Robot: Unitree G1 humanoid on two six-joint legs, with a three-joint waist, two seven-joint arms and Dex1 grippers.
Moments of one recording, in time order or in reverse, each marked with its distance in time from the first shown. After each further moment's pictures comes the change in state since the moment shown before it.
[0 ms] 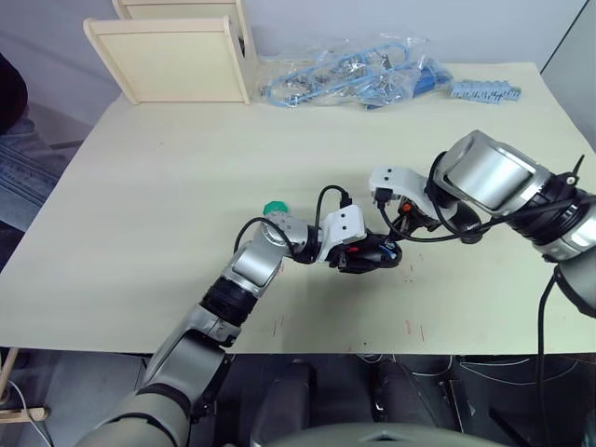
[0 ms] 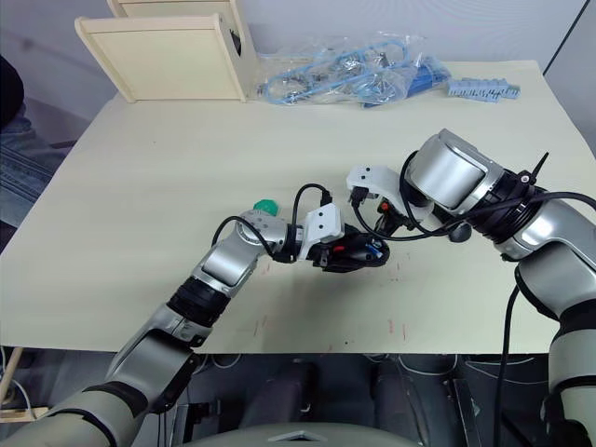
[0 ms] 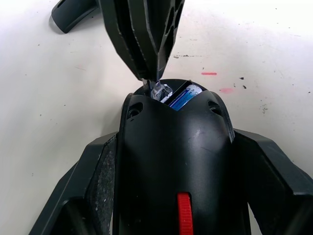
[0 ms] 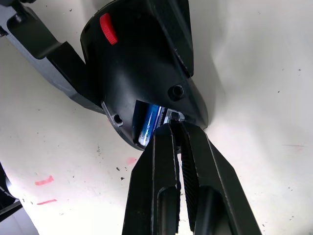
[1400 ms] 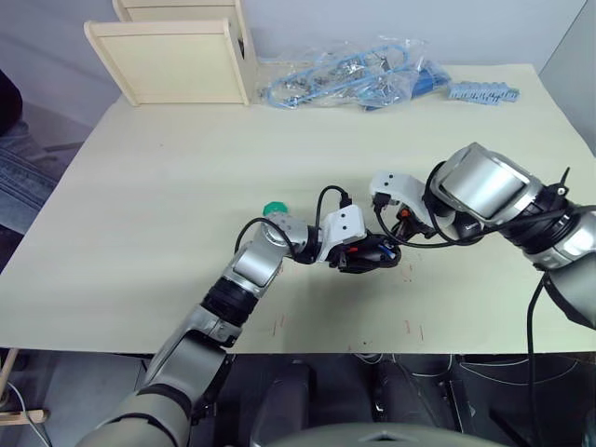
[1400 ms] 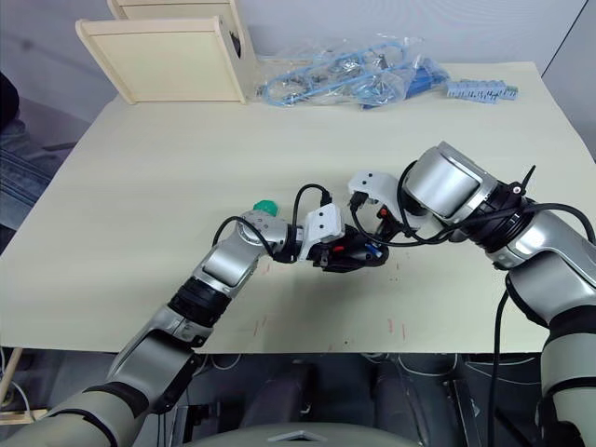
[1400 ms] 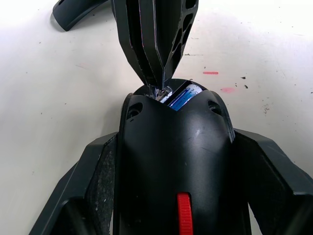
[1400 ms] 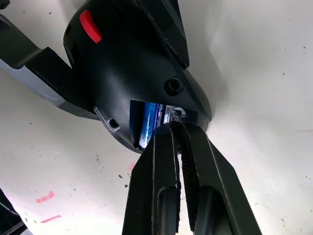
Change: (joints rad) left arm 0.003 -0.014 0.005 0.003 0.013 0.013 0.004; right arm 0.055 0.056 -0.068 -0.038 -0.021 0.157 -0.117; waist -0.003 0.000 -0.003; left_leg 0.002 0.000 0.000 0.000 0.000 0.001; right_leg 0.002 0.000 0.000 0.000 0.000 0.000
